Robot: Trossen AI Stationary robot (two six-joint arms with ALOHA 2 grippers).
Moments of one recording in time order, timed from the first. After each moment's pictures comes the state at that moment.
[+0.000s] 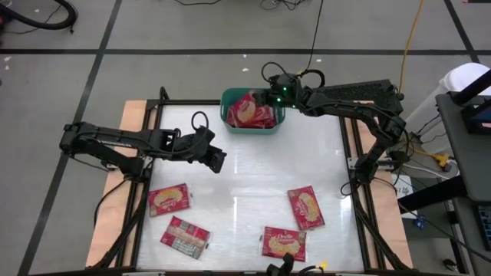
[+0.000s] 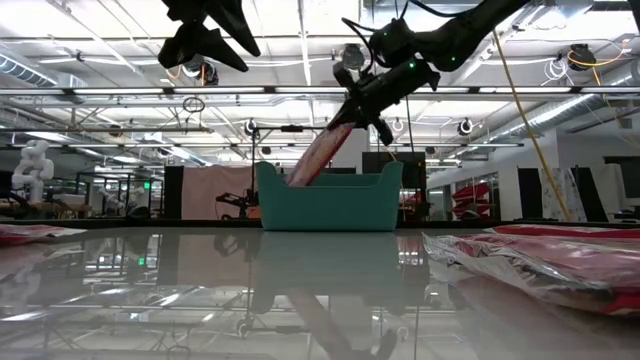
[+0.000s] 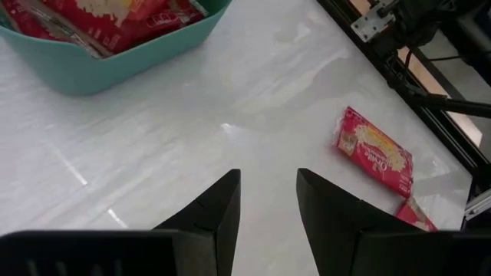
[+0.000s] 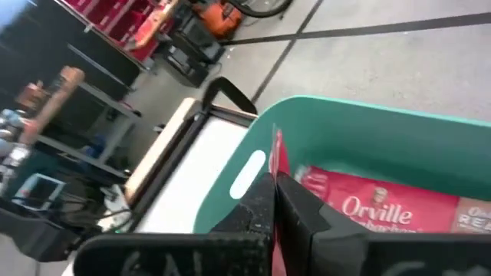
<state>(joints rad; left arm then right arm) -0.07 1.26 1.11 -0.60 -0.29 -0.86 -0.59 1.68 1.17 0.12 -0.11 0.70</state>
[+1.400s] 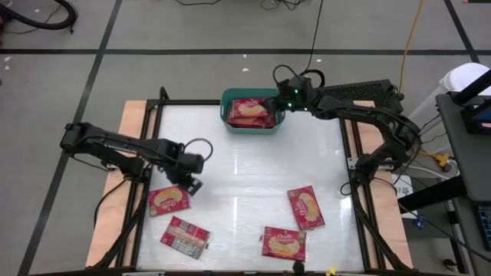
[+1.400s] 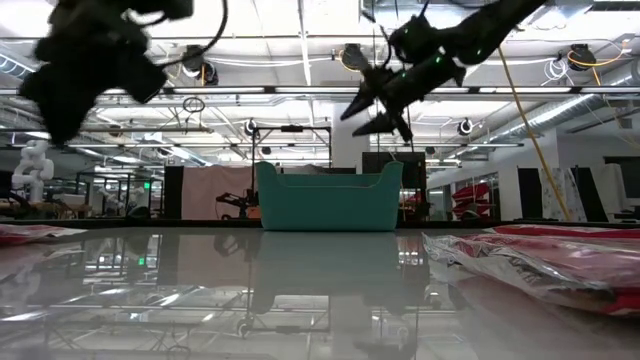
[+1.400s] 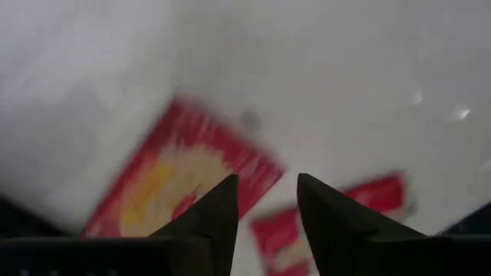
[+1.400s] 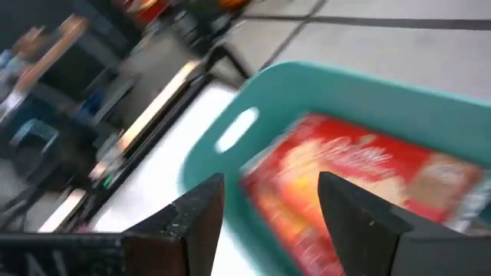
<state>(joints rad) -0.11 1.27 0.92 -1.08 0.24 -1.06 -0.61 1.55 1.03 0.07 -0.21 0.54</state>
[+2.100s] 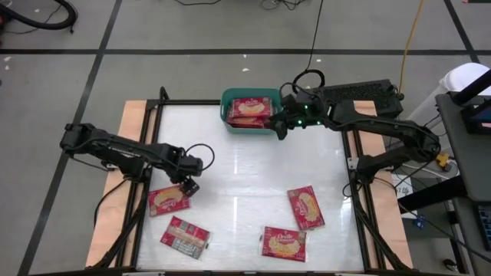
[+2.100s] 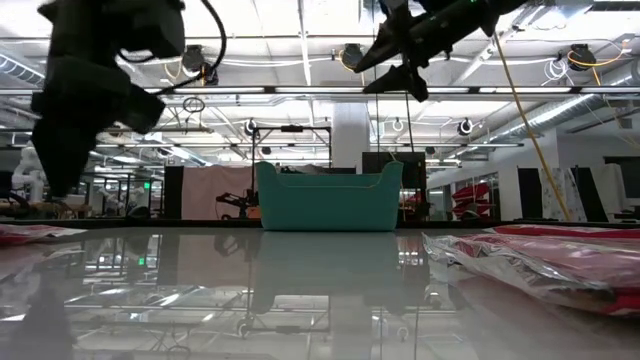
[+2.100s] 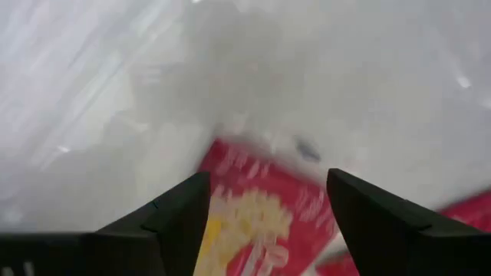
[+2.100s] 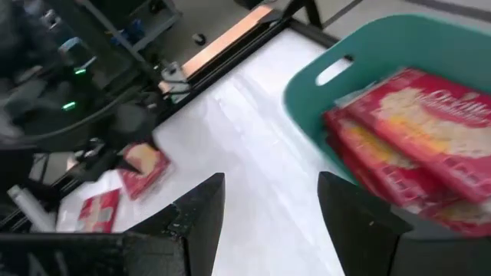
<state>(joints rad) -0.10 1.27 0.75 -0.94 0.16 -0.89 -0.40 1.30 1.03 -0.23 -0.21 0.44</state>
